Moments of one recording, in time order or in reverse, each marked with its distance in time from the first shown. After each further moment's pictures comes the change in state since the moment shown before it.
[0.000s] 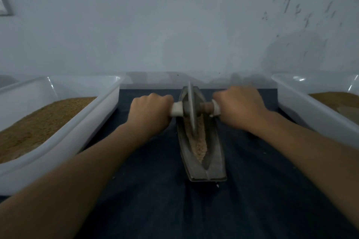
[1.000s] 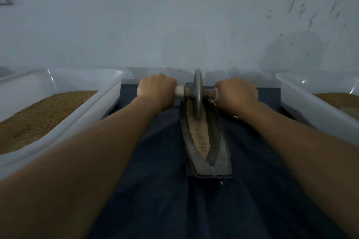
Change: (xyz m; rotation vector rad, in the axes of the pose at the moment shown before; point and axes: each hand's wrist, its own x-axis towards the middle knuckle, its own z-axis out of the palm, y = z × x) left_hand 0.048 0.001 -0.007 0.050 -0.193 -0.071; right_hand 0.038 -0.001 0.017 0.134 -0.086 0.148
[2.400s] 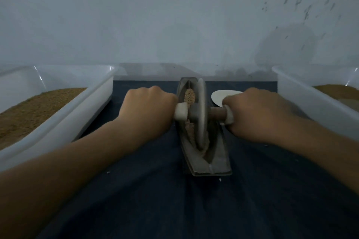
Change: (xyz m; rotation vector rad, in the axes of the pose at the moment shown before) left_hand -0.067 -0.004 -0.004 0.061 0.273 0.211; right_hand -0.076 0.018 -0.006 -0.214 0.306 -0.191
